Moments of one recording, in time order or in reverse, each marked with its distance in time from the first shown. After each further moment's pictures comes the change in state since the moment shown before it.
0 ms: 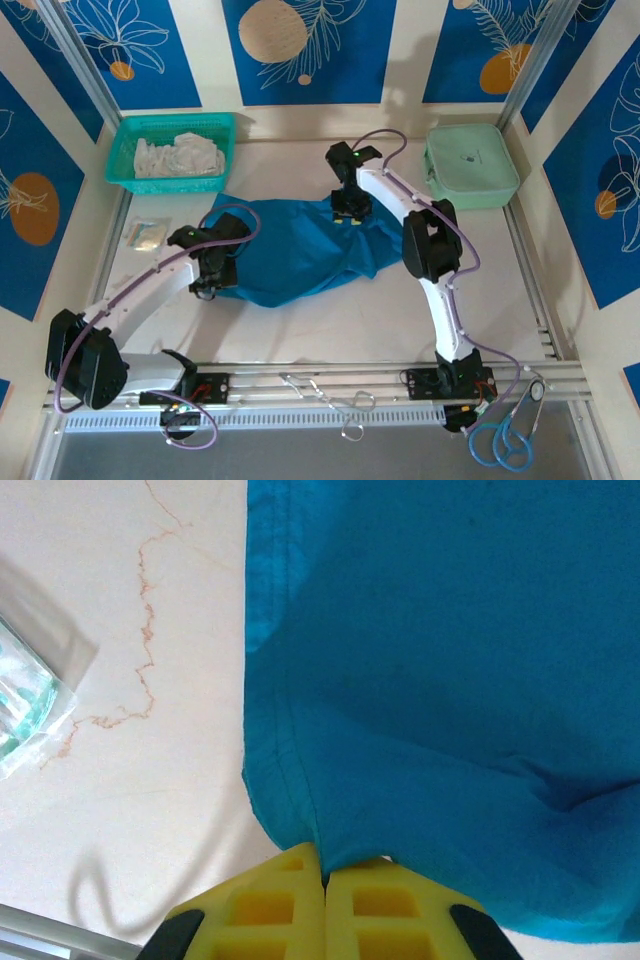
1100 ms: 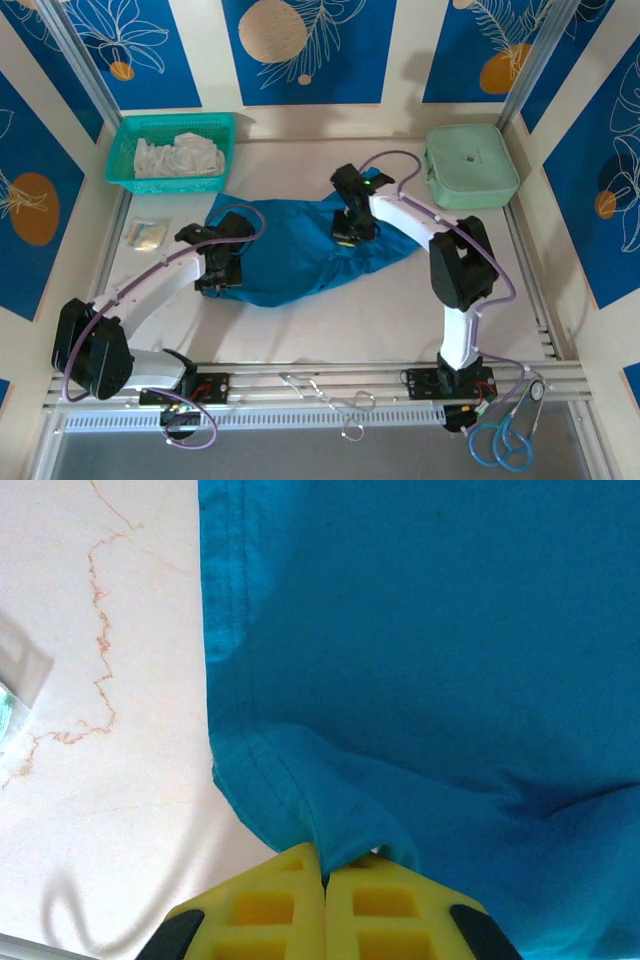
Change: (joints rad) left arm 0.000 0.050 -0.002 0.045 0.033 0.025; right arm 0.086 -0.298 -0.433 0.240 -0.081 0.140
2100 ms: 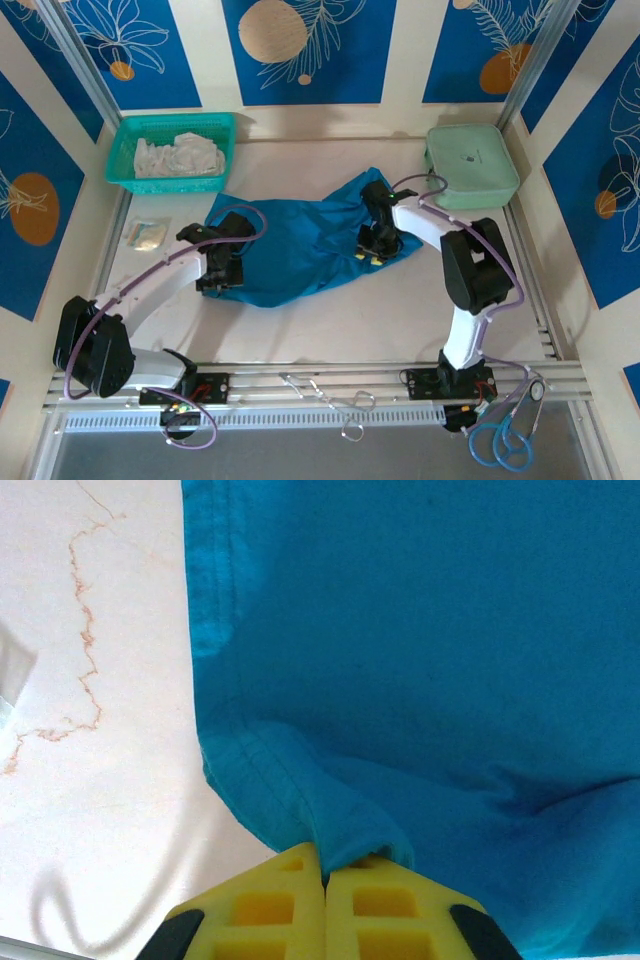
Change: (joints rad) left arm 0.000 0.012 -0.001 0.004 0.018 0.000; right arm -0.148 -0.095 -0.326 0.131 -0.077 0.026
